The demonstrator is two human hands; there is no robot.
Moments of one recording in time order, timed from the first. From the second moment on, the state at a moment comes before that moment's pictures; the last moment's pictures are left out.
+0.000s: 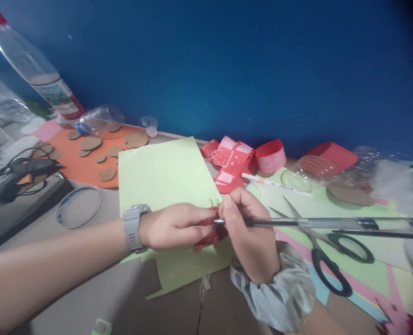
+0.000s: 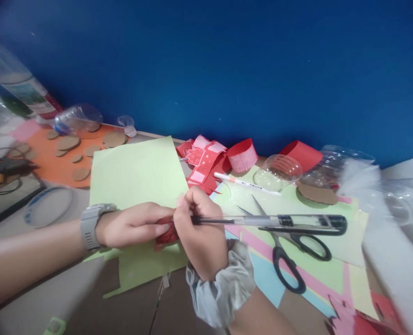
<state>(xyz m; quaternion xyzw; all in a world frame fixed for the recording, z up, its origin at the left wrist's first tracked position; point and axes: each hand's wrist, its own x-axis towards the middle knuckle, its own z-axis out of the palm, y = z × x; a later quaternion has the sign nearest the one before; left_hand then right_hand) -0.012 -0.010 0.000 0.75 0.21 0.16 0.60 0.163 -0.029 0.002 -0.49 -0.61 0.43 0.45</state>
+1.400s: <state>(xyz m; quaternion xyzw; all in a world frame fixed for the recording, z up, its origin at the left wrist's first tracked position) -0.011 -0.010 0.000 0.76 0.22 0.15 0.59 0.161 -0.029 0.001 -0.49 -0.61 0.42 0.45</state>
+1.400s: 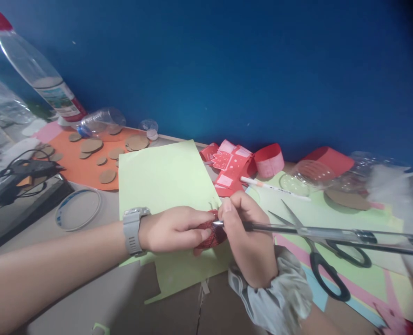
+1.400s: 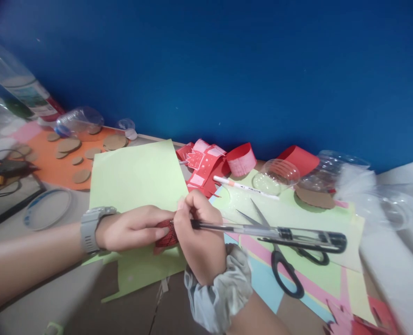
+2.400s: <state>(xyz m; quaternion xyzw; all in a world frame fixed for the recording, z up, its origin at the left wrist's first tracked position) -0.012 -0.011 0.000 0.76 0.22 0.15 0.60 0.162 -0.031 0.001 -0.49 -0.61 0.43 0.45</state>
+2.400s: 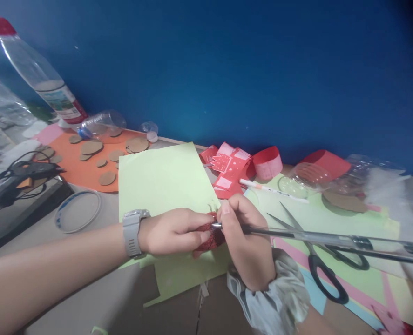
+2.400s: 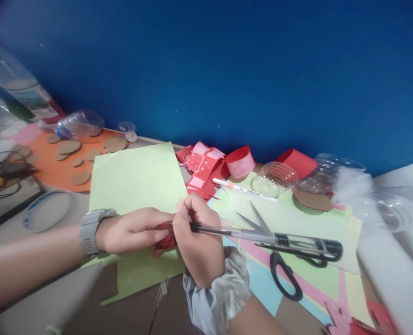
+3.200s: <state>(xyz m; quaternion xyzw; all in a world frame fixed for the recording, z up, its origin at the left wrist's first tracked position) -0.012 -0.012 -0.001 0.75 0.22 0.16 0.60 0.162 -0.030 -0.001 -0.50 -0.61 0.43 0.45</state>
